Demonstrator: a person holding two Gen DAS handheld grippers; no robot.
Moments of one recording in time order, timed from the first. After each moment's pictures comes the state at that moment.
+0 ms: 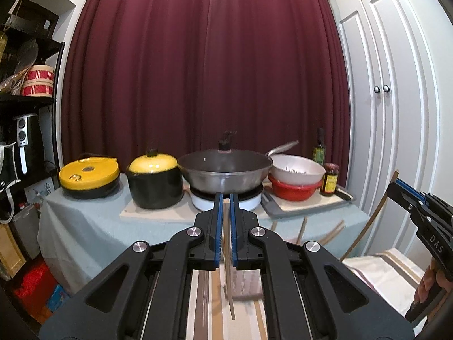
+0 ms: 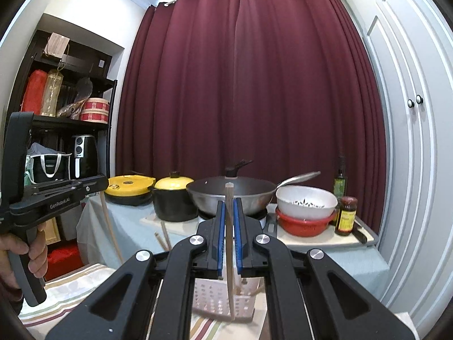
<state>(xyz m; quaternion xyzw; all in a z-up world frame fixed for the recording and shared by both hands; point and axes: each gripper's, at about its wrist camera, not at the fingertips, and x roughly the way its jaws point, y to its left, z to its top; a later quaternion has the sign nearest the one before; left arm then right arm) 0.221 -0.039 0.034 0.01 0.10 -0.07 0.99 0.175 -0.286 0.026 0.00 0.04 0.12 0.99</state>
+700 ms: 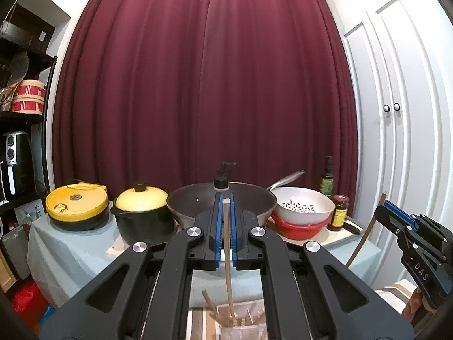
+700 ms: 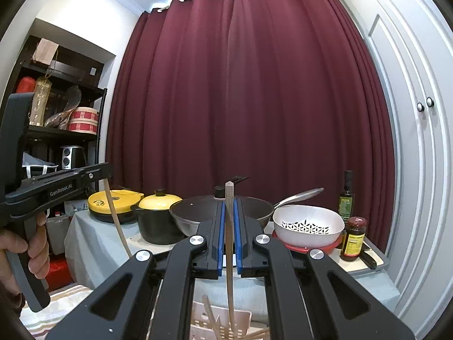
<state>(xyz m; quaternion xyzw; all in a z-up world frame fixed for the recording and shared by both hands) 0.303 -0.069 0.072 0.01 0.04 -0.07 1.00 0.260 -0.293 0.037 0.00 0.01 0.11 0.99</state>
